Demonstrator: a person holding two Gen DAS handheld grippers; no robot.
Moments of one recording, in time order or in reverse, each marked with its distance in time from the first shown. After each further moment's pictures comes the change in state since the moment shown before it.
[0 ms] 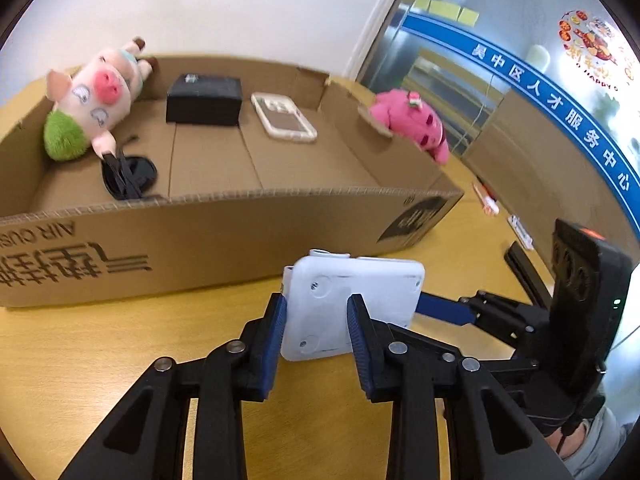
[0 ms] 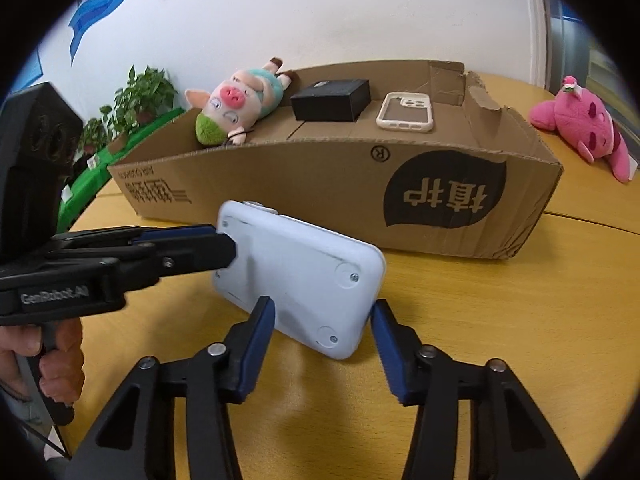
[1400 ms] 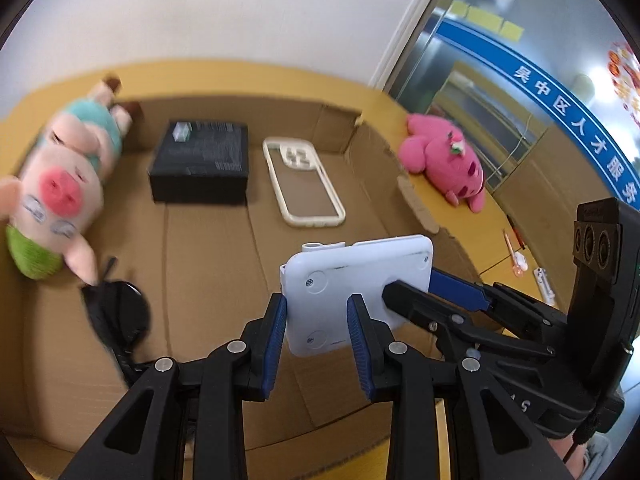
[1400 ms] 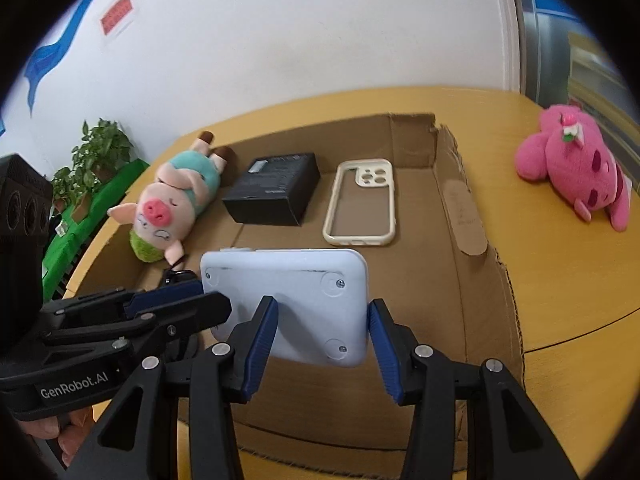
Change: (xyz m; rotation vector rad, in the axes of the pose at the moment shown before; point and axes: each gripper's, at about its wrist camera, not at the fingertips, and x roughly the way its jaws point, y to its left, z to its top) left arm 0.066 0.017 0.131 -0.063 0.082 0.042; right arm 0.041 -0.055 0.140 0.143 -0.016 -0.069
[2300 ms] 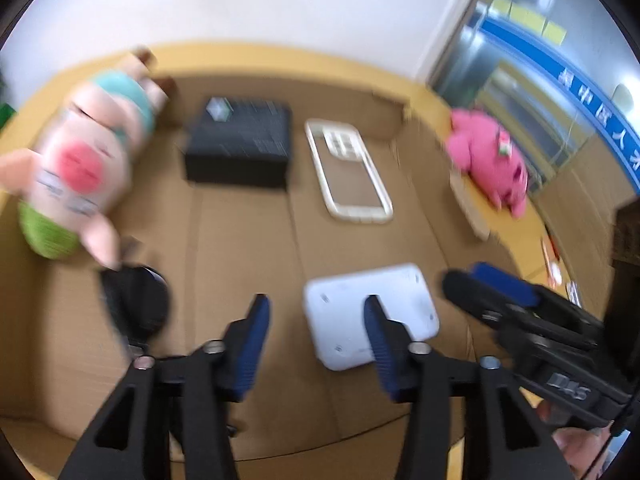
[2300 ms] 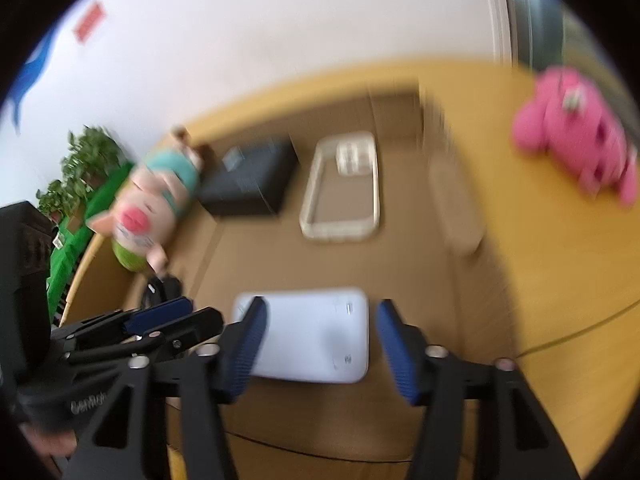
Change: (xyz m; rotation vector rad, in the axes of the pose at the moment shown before) left arm -0.001 0.013 -0.005 -0.055 -0.044 0.143; right arm -0.001 -0.015 0.009 0.030 -0.006 0.006
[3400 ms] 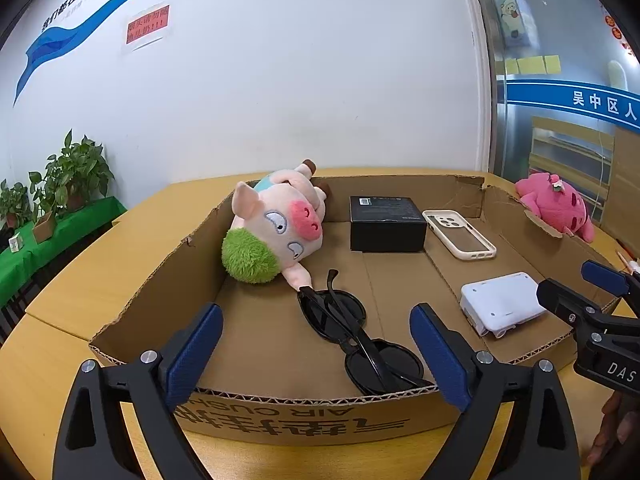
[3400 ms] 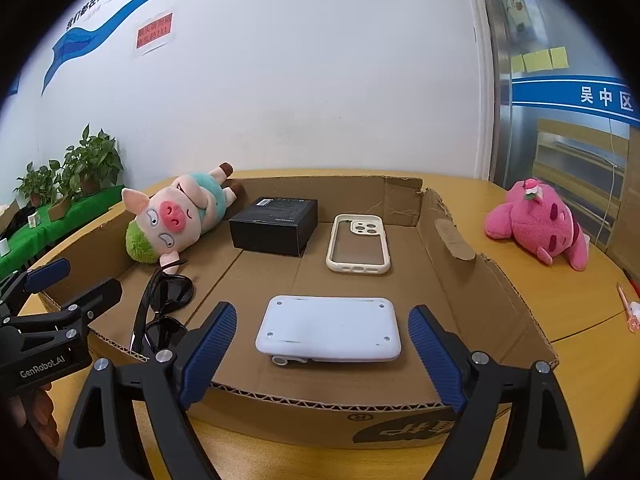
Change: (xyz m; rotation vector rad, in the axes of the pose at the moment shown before) left arm -0.067 0.065 -0.098 0.126 -0.490 0.343; right arm -0.017 0.067 -0.088 -0.175 -0.366 -0.171
